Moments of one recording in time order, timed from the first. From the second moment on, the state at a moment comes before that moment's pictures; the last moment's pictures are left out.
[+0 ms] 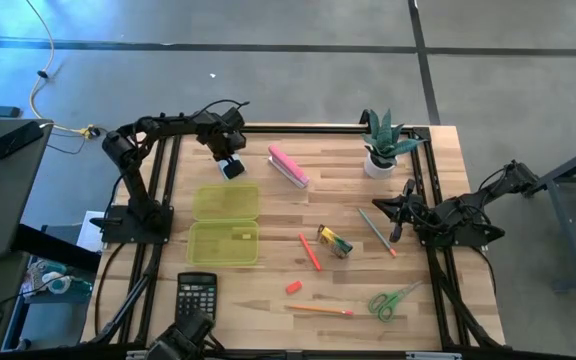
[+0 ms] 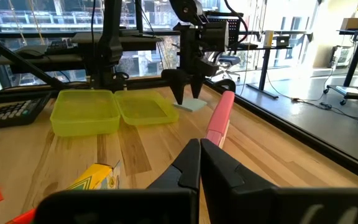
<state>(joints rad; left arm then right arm) 0.95 1.81 1.07 -0.77 0.13 0.25 0.48 0.14 0.01 0.06 0.83 0.04</state>
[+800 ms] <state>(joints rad) 0.86 1.84 1.08 -0.75 -0.02 0.25 0.48 0.15 0.01 0.06 0.83 0.04</state>
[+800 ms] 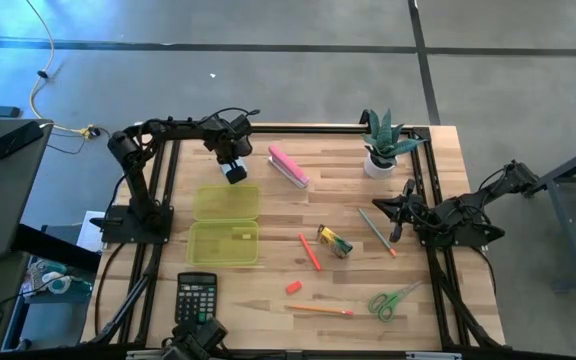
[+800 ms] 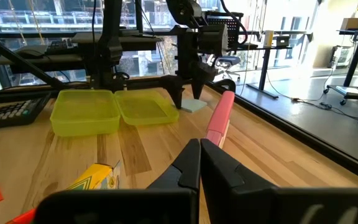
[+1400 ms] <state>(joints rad) 0.86 1.84 1.08 -0.74 -0.01 0.26 0.48 0.14 0.01 0.06 0.83 0.04</state>
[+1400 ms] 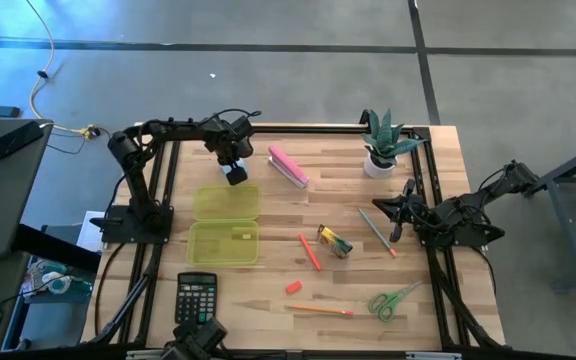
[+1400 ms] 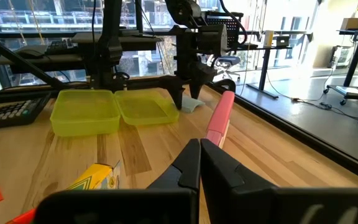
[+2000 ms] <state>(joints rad) 0.76 1.59 1.07 -0.90 -0.02 0.20 0.48 0.15 0.01 0.06 0.83 0.04</state>
